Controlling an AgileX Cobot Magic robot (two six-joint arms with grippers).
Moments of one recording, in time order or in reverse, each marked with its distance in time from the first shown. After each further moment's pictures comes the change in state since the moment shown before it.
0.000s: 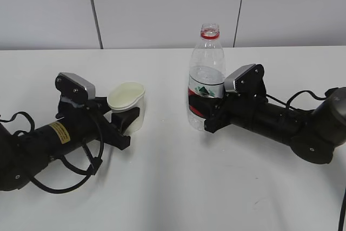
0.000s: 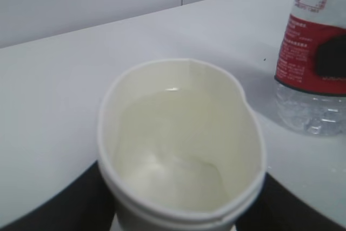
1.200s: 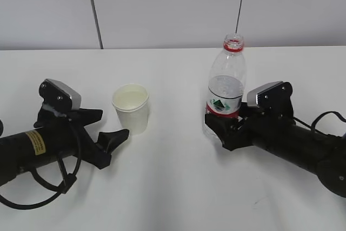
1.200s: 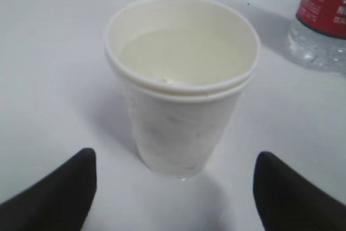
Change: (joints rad) left arm 0.048 -0.153 0.145 0.099 0.162 -0.019; right arm 0.000 -0.090 0.254 0.175 -0.035 -0.030
